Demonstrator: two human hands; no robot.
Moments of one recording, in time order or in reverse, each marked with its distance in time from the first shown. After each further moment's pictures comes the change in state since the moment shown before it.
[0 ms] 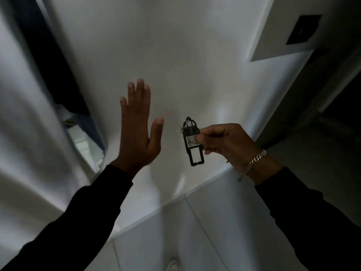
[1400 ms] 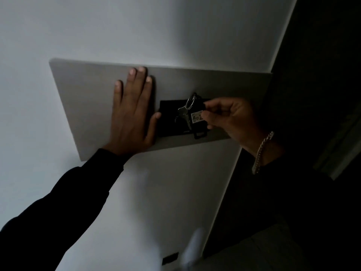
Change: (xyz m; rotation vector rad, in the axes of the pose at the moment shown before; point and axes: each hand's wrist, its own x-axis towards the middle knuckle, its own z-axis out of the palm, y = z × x) left_hand 0.410 0.177 0.462 0.553 0.335 0.271; right_hand 0.328 -0.141 -0.574 -0.187 -0.098 -0.585
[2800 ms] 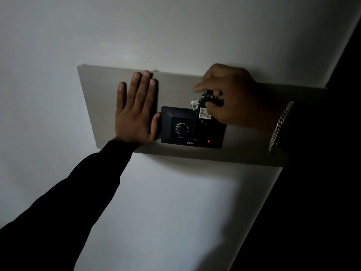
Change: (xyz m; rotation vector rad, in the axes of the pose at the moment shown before) left_hand 0.000 -0.011 0.029 0.706 0.093 0.010; right_hand 0.095 -0.001 -0.048 -0.705 -0.356 -0.822
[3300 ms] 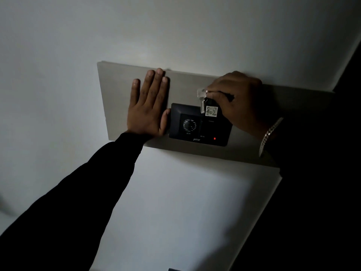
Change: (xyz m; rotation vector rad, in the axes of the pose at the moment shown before) left_hand 0.004 0.003 -0.011 -0.010 -0.078 -0.024; right_hand -0.010 -0.001 0.019 0.062 0.276 -0.005
